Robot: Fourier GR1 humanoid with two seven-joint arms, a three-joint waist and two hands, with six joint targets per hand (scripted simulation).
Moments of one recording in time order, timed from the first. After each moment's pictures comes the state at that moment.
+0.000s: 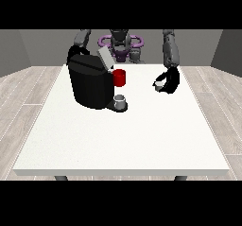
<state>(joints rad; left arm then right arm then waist) -0.57 0.42 0.05 -0.56 -0.57 0.16 -0.31 -0.19 -0.01 -0.01 -1.47 0.00 -0.15 -0.02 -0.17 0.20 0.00</state>
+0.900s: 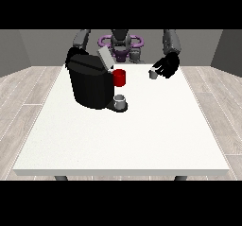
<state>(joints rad) -0.75 0.42 0.03 -0.64 -0.59 -0.04 -0.32 -0.21 -0.03 -0.06 -1.30 -0.02 -0.15 -0.06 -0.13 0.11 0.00</state>
